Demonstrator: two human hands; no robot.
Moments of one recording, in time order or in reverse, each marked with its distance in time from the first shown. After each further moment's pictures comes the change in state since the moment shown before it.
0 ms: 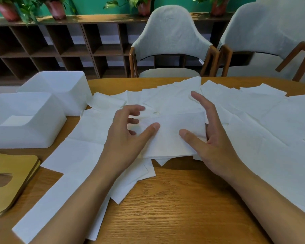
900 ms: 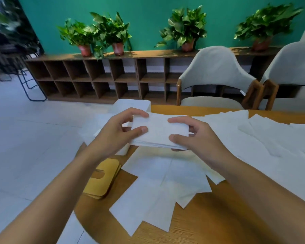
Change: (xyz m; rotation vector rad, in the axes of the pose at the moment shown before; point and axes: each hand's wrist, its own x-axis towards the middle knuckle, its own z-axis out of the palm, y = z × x) left_hand -0.002 0.027 -0.198 0.093 -0.072 0.048; right_hand 0.053 -0.108 0.111 0.128 -0.195 0.141
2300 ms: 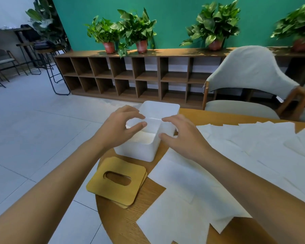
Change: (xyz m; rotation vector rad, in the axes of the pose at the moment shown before) left_hand 0.035 -0.075 -0.094 0.668 0.115 -0.037; right_hand 0.093 0.001 0.114 -0.587 -0.090 -0.143
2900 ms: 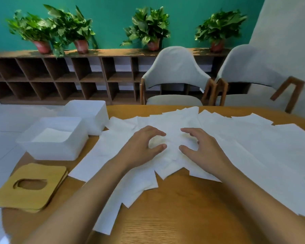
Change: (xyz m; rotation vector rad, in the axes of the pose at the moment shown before) left_hand -0.019 0.237 0.159 -0.297 -0.243 0.315; right_hand -0.172 0.177 -0.156 -0.041 0.185 0.270
